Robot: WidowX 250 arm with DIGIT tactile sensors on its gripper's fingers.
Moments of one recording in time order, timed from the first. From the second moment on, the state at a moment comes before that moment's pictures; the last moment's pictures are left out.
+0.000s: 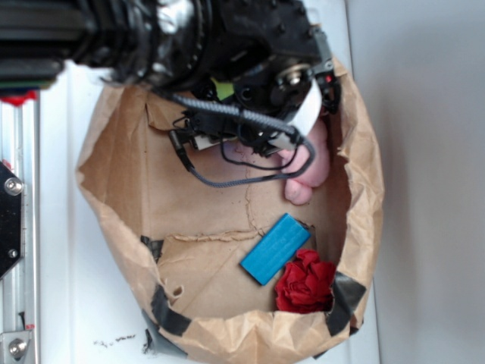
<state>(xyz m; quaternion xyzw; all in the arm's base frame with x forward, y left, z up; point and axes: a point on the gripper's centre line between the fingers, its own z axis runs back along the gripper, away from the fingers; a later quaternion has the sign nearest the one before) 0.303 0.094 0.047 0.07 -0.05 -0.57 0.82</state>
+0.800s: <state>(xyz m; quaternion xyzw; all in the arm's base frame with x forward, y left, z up) 0.280 0.082 0.019 0.08 -0.01 -0.58 0.81</state>
